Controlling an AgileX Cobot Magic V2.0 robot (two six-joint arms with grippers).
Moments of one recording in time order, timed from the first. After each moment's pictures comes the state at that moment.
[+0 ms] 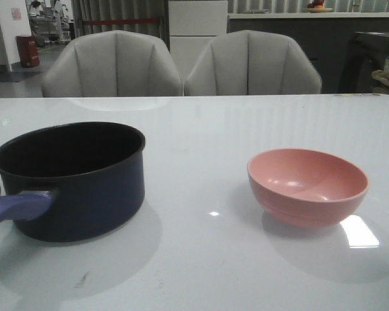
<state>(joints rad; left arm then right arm) 0.08 1.85 -1.22 -0.07 0.95 -0.13 0.23 0.22 -0.13 0.15 0.08 -0.14</state>
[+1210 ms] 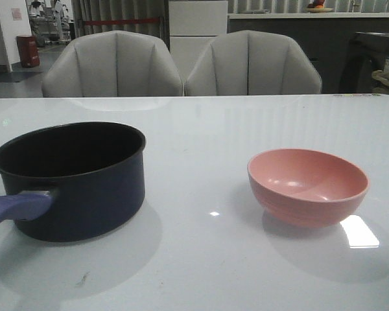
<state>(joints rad) 0.08 1.76 -1.26 -0.06 0.94 -0.07 0.23 0.22 -0.13 0.15 0.08 -0.14</state>
